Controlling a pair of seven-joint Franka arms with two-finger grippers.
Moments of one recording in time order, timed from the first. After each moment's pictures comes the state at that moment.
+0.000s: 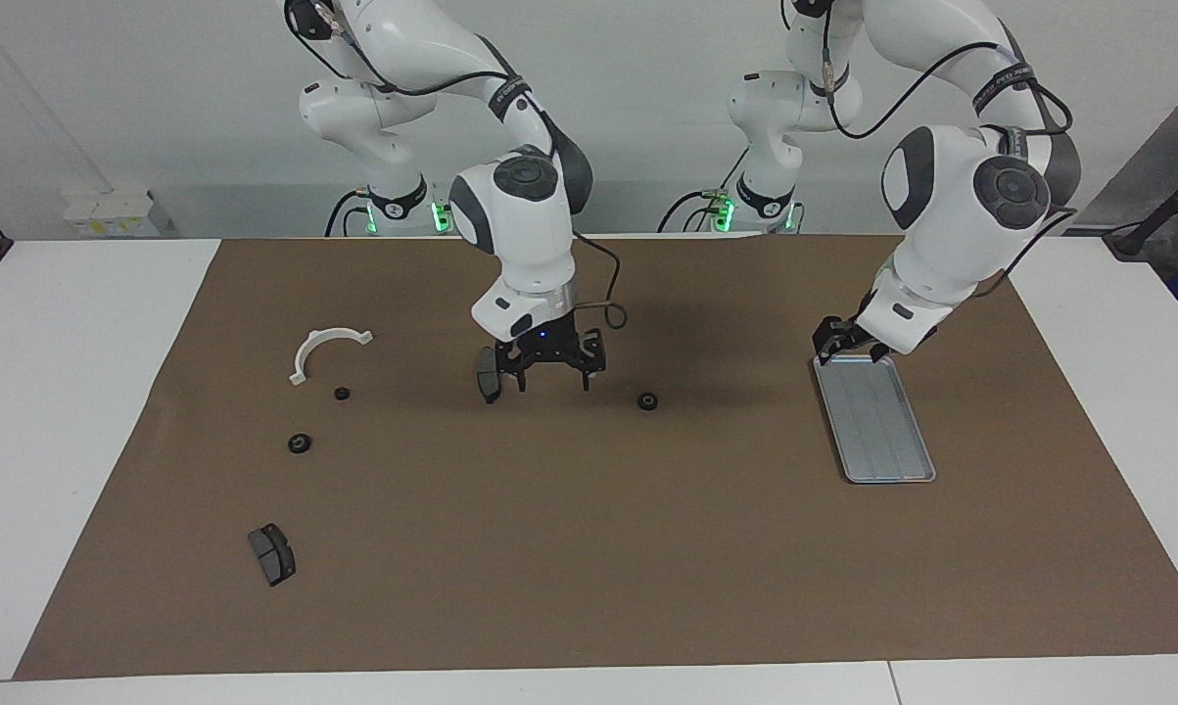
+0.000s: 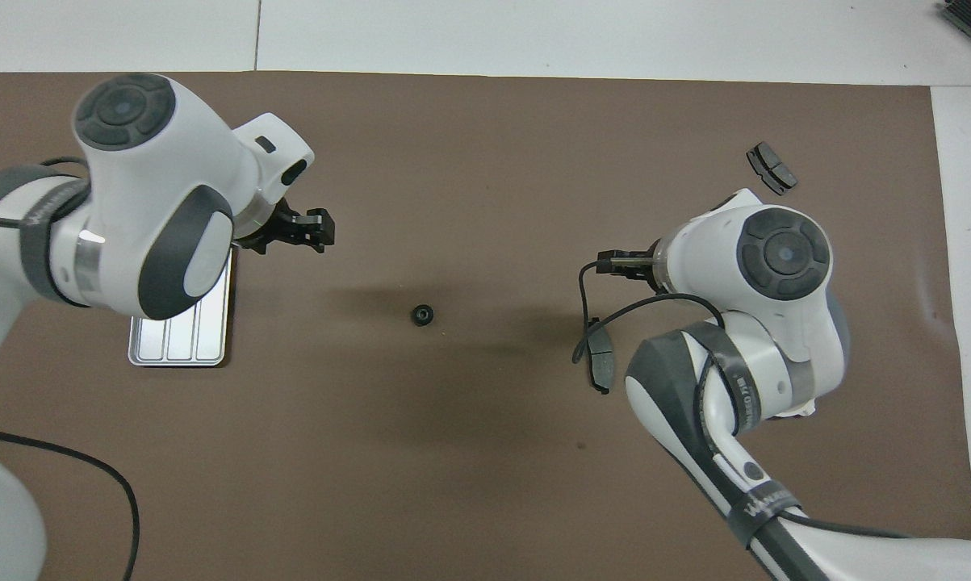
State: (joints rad) left arm -0.10 0.19 -0.05 -1.62 -0.03 1.68 -0.13; right arm 0.47 0.33 0.09 -1.73 -0.09 2.24 0.68
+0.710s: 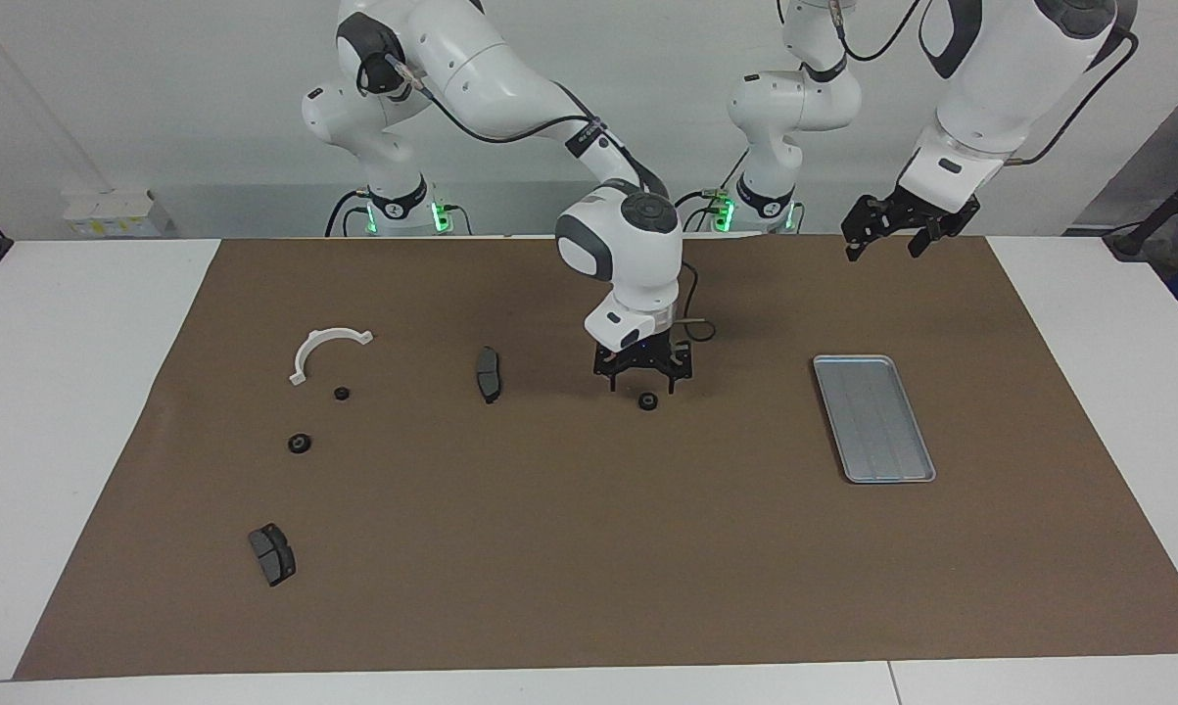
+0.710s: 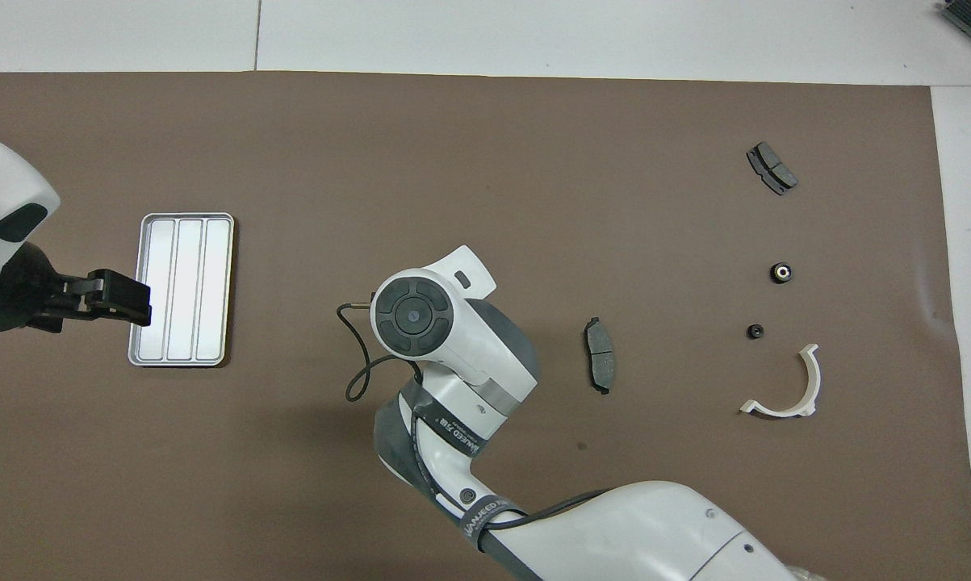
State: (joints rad) left arm -0.08 -0.10 -0.05 -1.74 -0.03 1.52 -0.13; right arm 0.65 0.58 0.09 -1.56 -0.15 2.30 0.96
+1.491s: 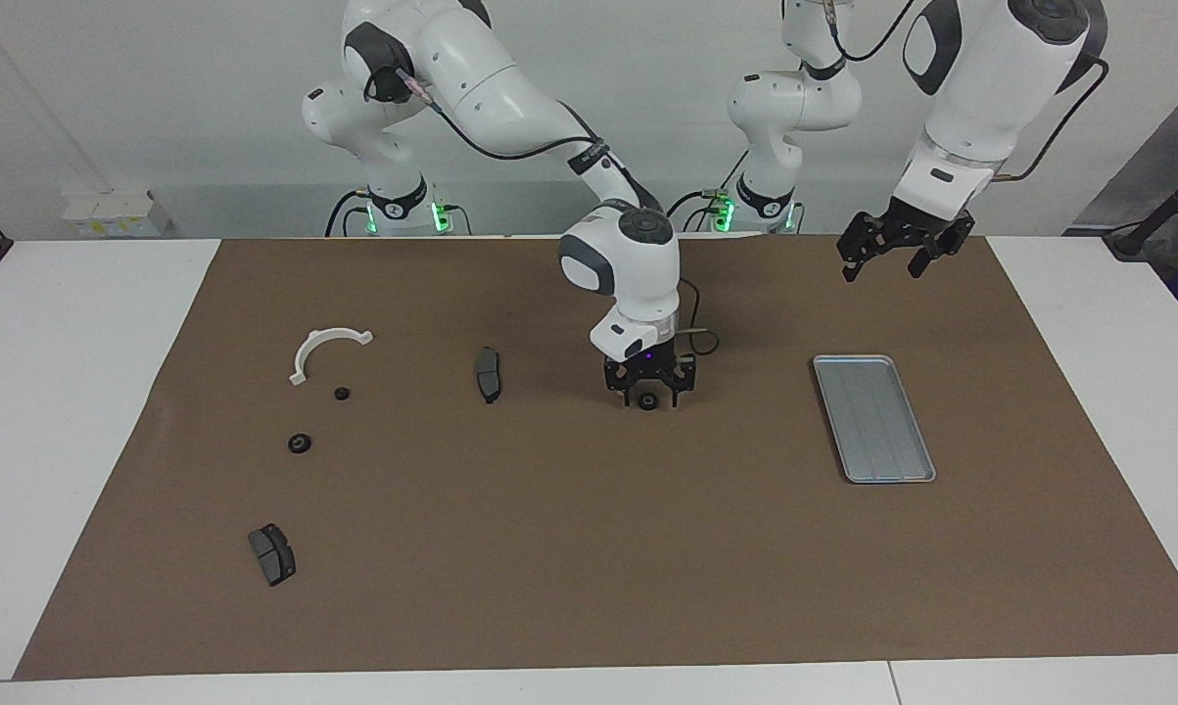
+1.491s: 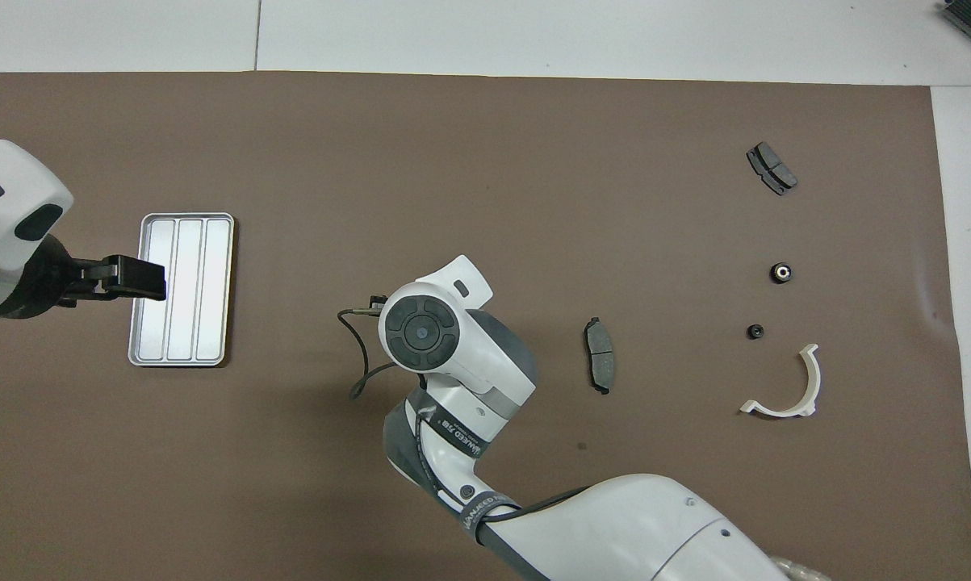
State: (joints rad) left arm -0.08 -0.12 -0.05 -1.82 -0.03 1.72 -0.13; right arm 0.66 0.60 0.08 -1.61 -0.16 2.42 0.97
